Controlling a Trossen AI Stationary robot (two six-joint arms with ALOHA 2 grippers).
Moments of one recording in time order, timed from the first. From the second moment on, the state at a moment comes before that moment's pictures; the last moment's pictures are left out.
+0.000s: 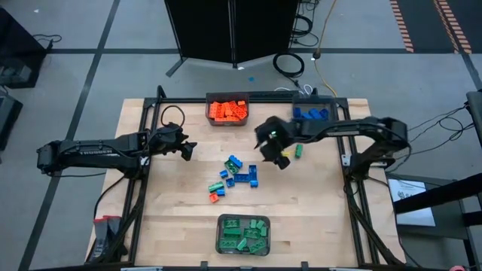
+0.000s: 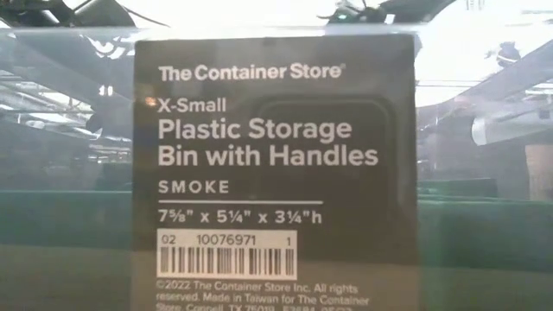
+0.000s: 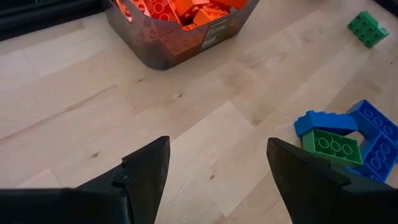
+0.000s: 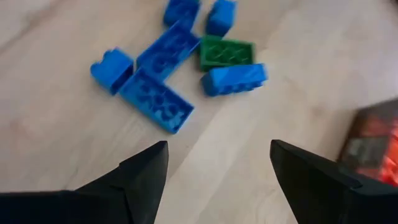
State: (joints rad) left arm 0.24 0.77 0.41 -0.35 -0.27 -0.56; right arm -0.23 1.57 1.03 -0.37 -0.23 -0.84
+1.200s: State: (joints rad) left arm 0.24 0.77 0.41 -0.36 -0.27 -0.54; right arm -0.03 1.93 1.33 -0.60 0.05 -1.41
